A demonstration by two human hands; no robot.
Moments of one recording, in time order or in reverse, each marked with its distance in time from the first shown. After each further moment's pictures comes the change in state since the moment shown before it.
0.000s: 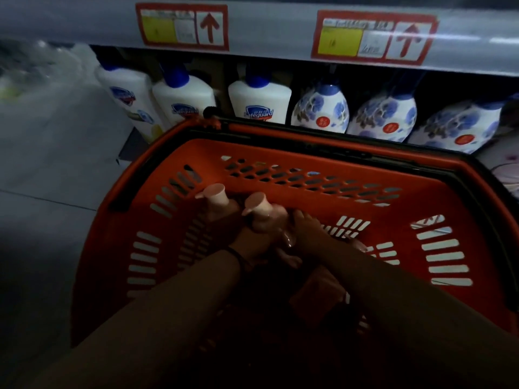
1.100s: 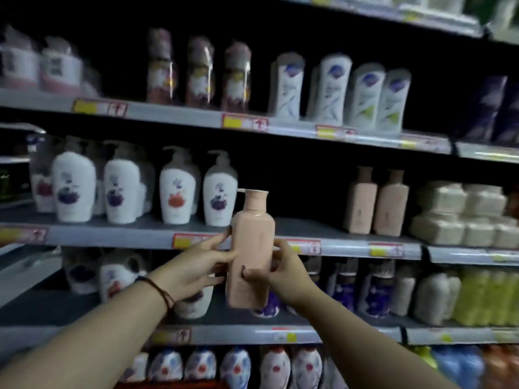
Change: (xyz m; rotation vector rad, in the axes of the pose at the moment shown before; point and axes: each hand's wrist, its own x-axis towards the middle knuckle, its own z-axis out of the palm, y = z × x) left_hand -0.436 0.376 0.059 -0.182 -0.389 0.919; right_hand -0.442 -0.048 -0.402 0.611 0.906 -0.520
